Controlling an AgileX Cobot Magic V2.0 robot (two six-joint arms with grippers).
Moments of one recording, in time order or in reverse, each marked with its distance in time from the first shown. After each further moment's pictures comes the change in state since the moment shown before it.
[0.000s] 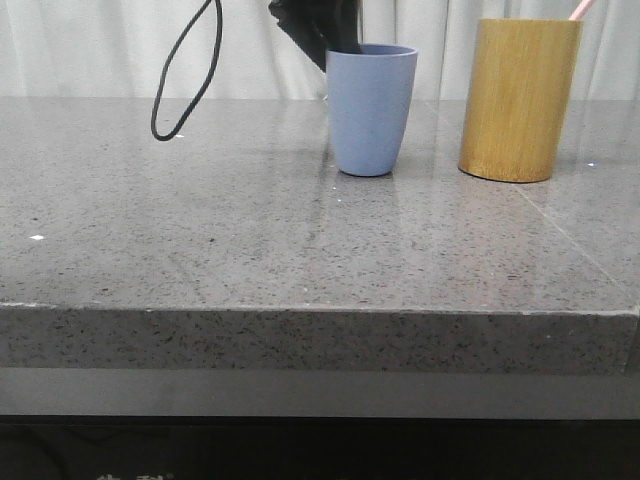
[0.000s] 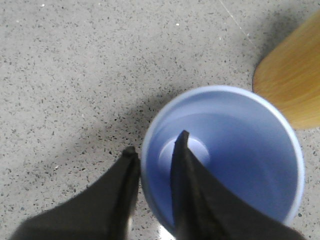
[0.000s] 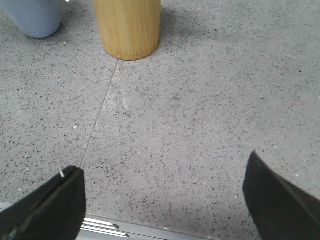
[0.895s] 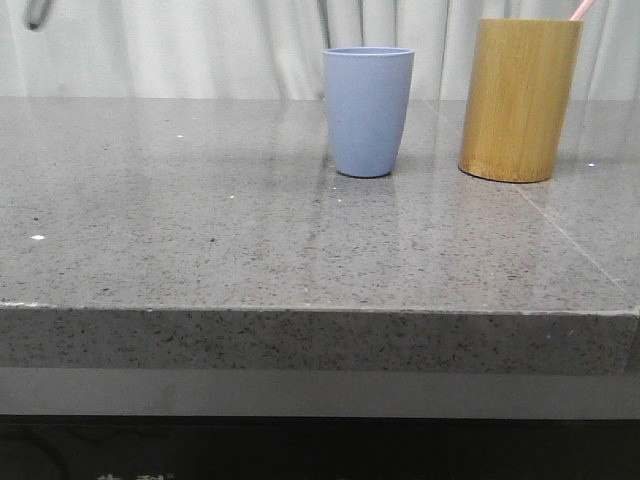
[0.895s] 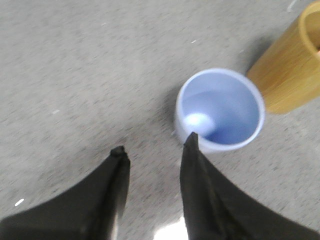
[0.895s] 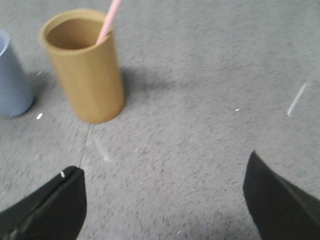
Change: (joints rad) left arm 0.078 -0.337 0.226 0.004 0.026 0.000; right arm -0.161 0.099 -0.194 0.020 0.002 0.068
